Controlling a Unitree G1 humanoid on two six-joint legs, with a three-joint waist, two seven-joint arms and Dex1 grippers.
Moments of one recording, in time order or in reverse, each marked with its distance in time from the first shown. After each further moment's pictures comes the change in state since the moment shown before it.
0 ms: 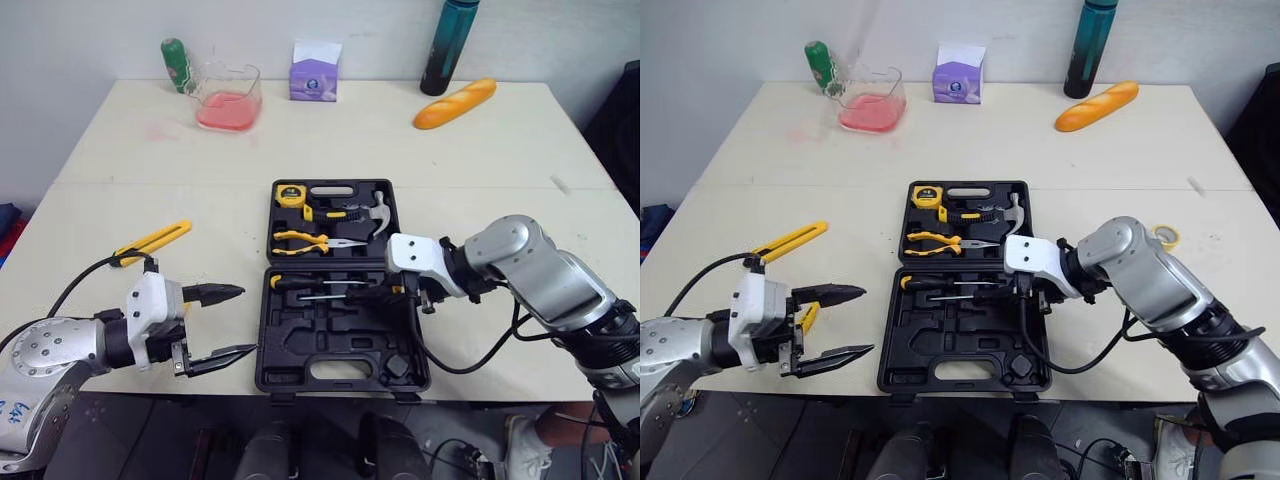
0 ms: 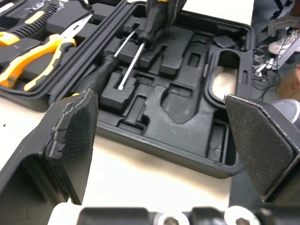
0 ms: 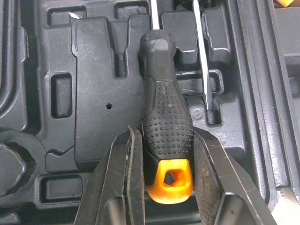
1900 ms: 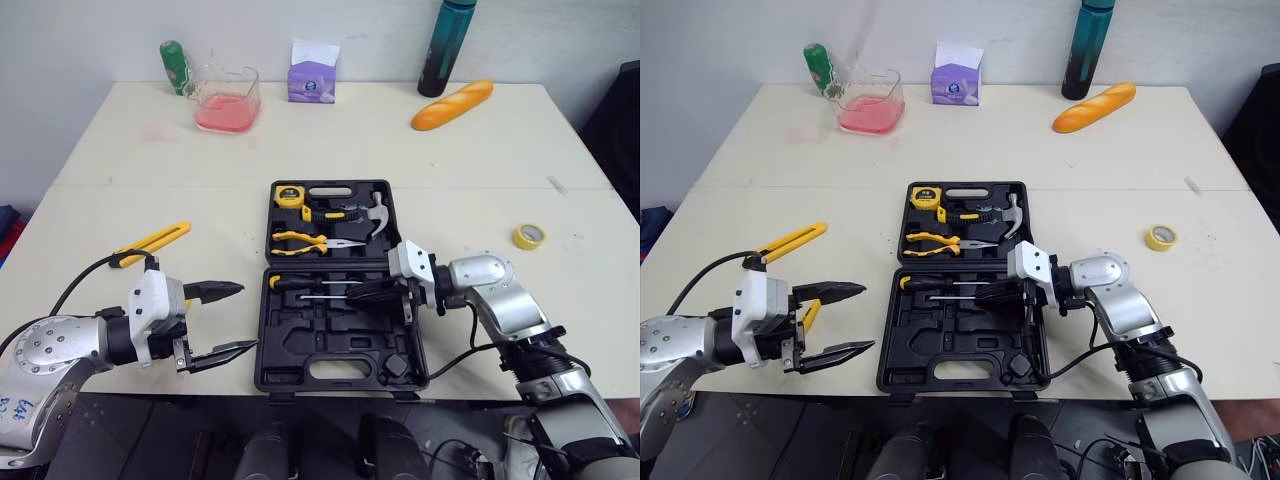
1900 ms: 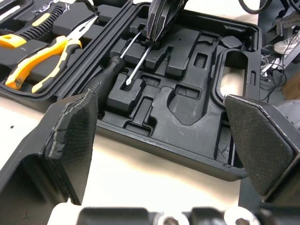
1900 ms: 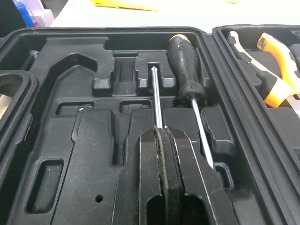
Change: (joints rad) left arm -0.010 -0.007 -0.013 0.008 0.015 -0.014 0.004; right arm 0.187 0.337 -0.239 0.456 0.090 -0.666 0.072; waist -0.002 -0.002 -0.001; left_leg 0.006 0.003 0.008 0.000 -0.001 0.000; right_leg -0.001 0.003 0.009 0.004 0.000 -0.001
